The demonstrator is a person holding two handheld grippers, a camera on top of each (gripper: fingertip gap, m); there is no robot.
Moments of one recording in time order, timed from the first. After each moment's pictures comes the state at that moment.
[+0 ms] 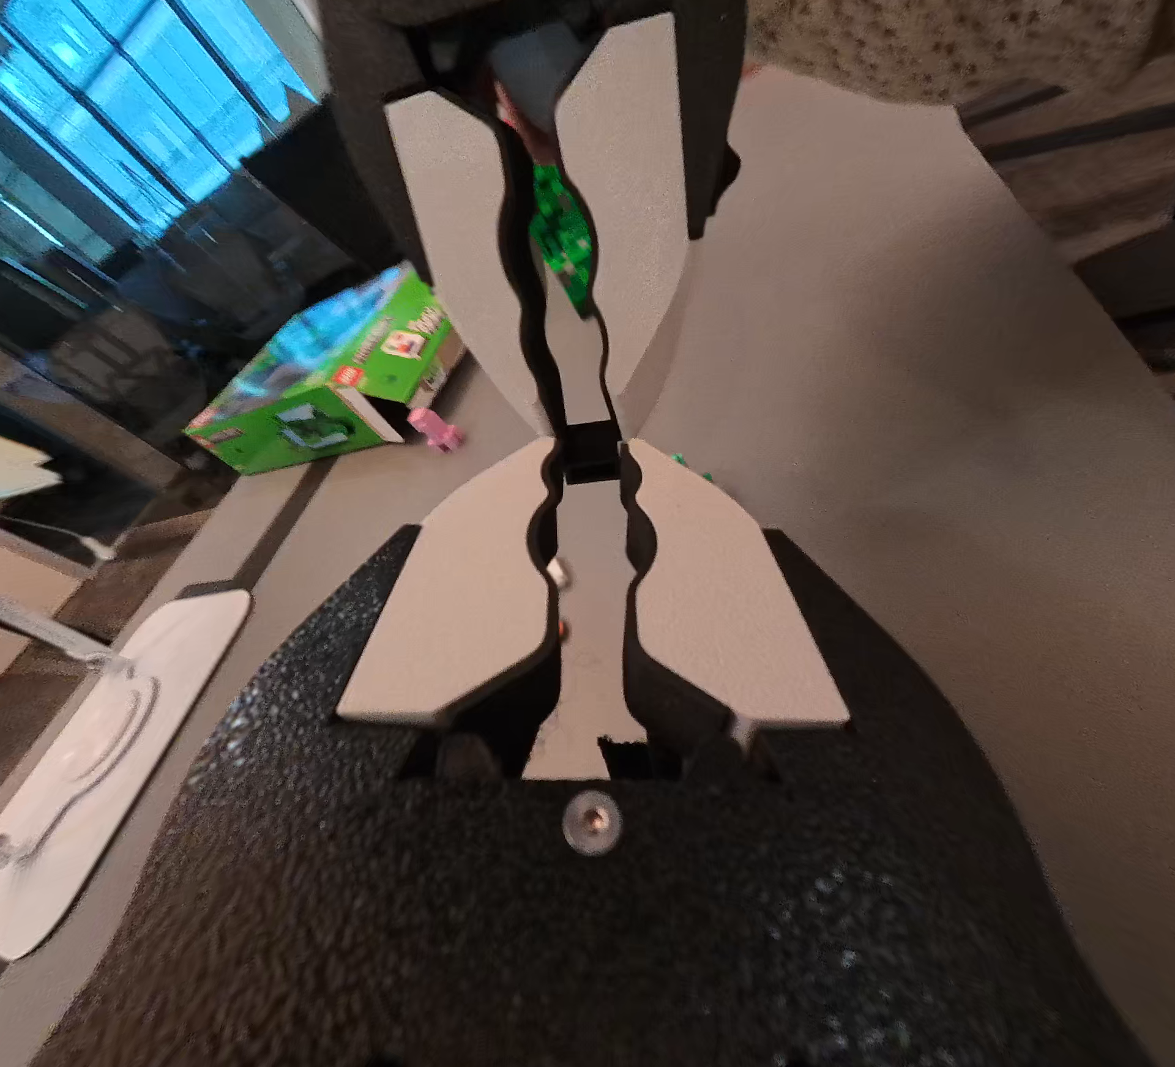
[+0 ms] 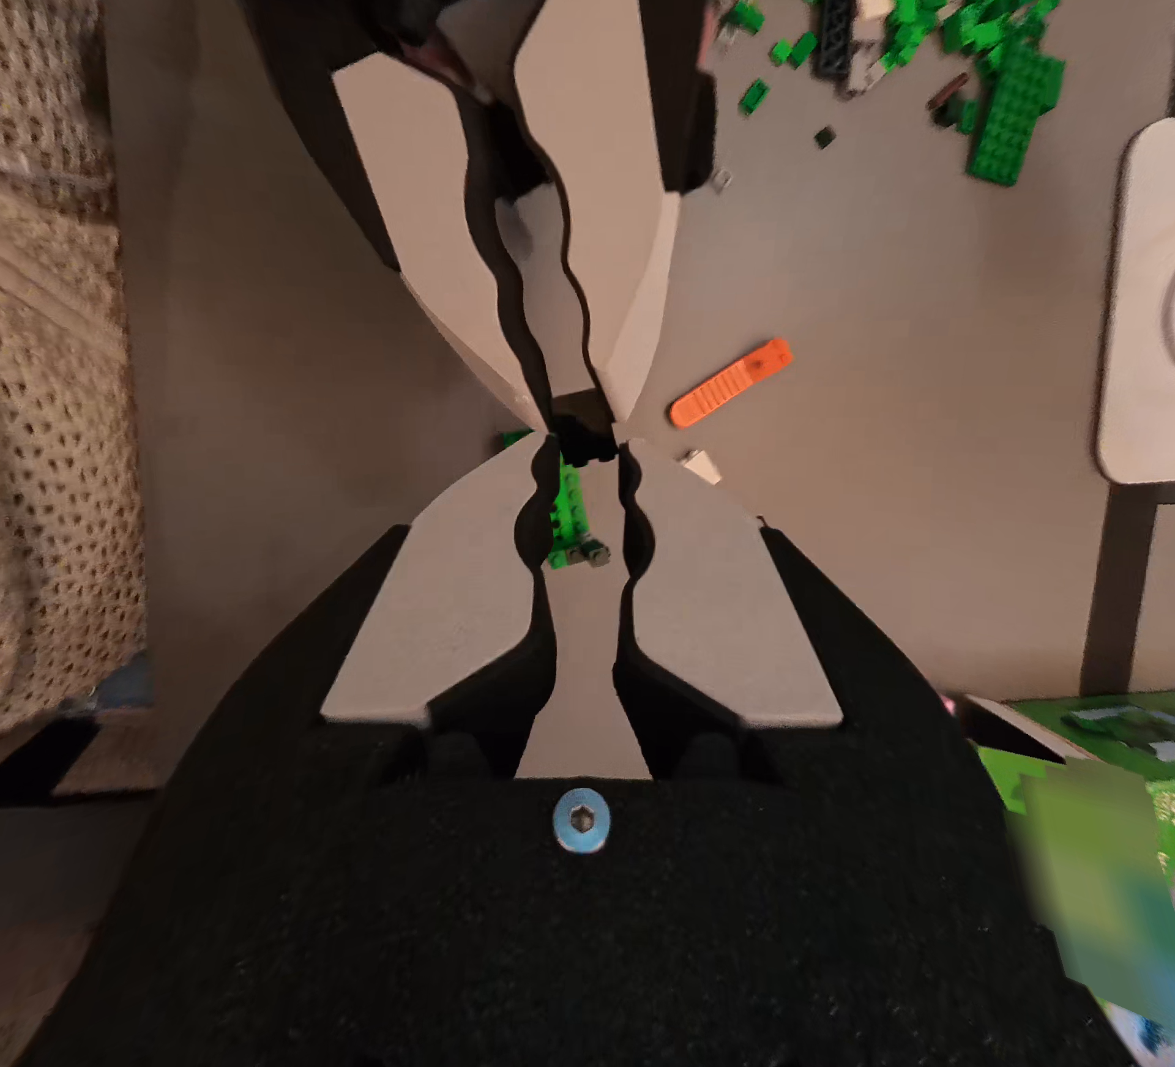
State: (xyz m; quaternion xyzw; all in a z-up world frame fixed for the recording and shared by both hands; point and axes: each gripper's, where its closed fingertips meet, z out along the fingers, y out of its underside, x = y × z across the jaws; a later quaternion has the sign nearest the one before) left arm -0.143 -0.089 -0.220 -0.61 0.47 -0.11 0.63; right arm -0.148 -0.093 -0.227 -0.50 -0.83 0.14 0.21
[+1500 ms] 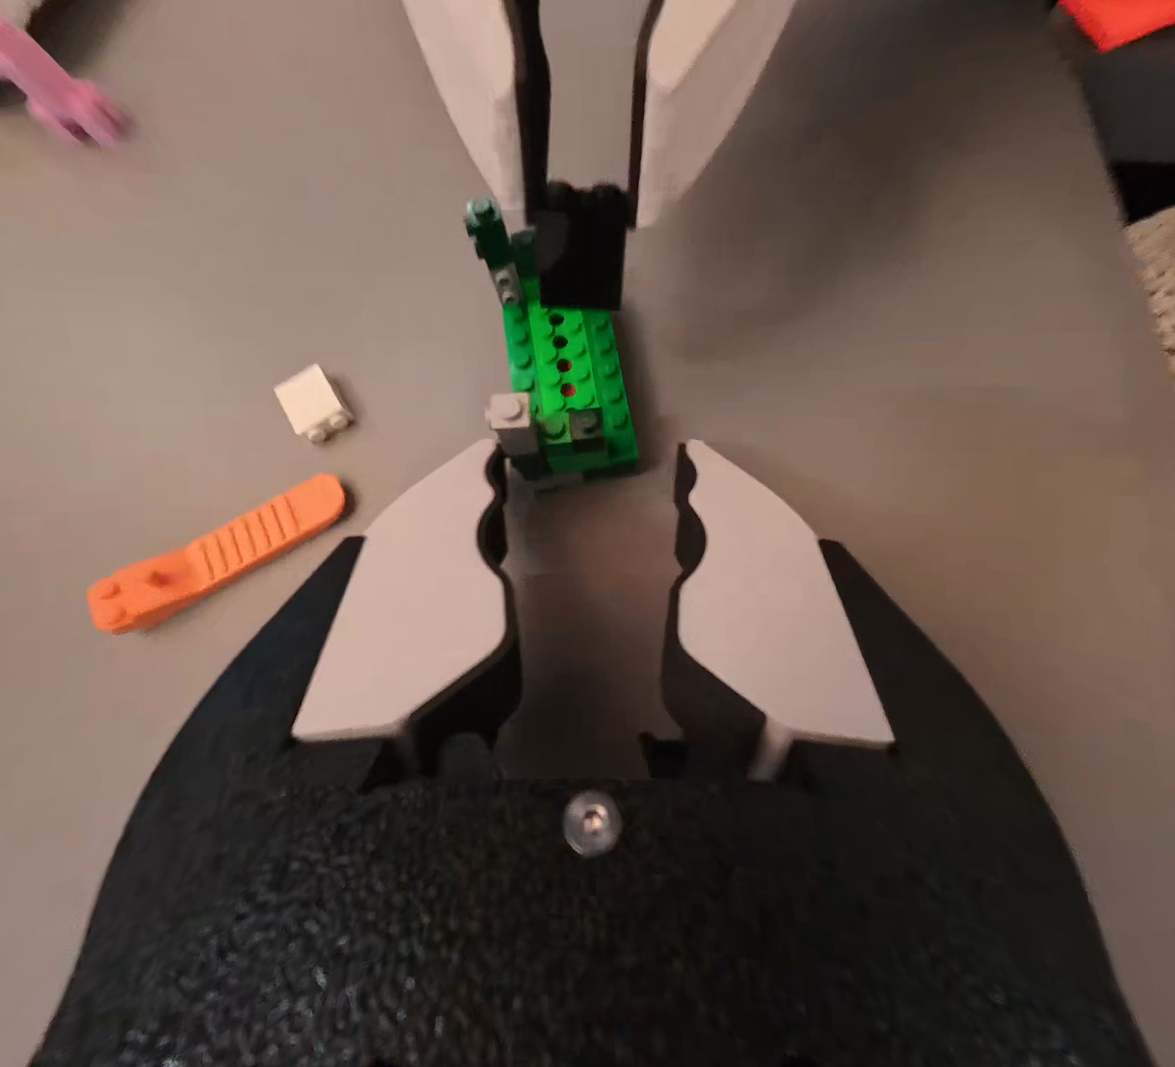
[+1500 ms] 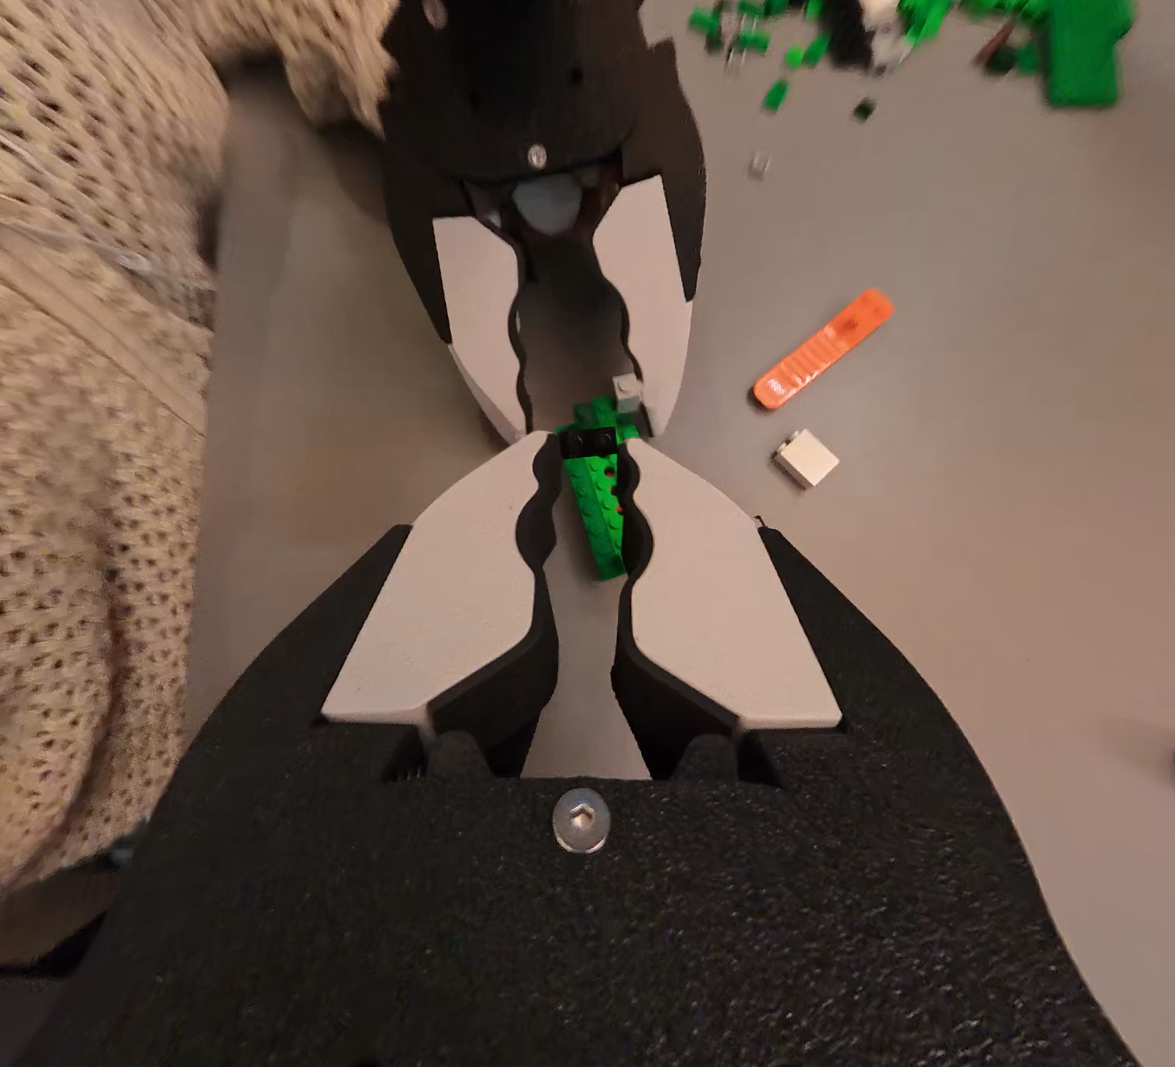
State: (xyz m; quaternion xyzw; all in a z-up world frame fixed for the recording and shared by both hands) left arm -0.131 -0.089 -0.329 -0.76 0.48 -0.19 0.38; right arm -0.121 -0.088 -0.266 -0.54 -0.75 0.31 0.22
